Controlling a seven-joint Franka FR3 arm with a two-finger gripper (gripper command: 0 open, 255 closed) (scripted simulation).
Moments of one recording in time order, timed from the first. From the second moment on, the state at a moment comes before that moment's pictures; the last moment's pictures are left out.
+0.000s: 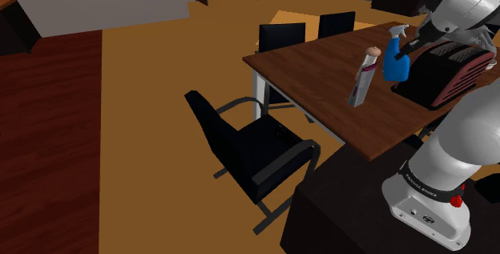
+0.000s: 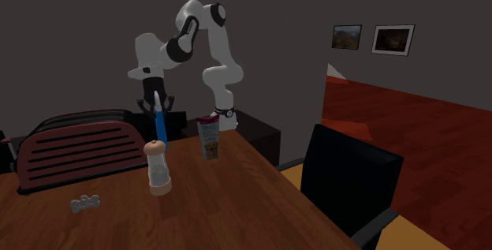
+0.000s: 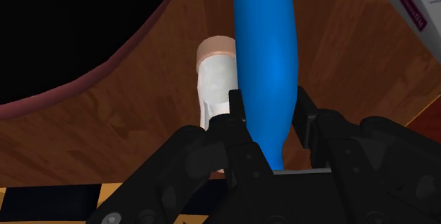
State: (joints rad) arm -0.03 -0.25 -1.05 -2.38 0.27 2.53 -1.14
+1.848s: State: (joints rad) arm 0.20 0.11 -1.26 -2.39 0.91 2.54 -1.64
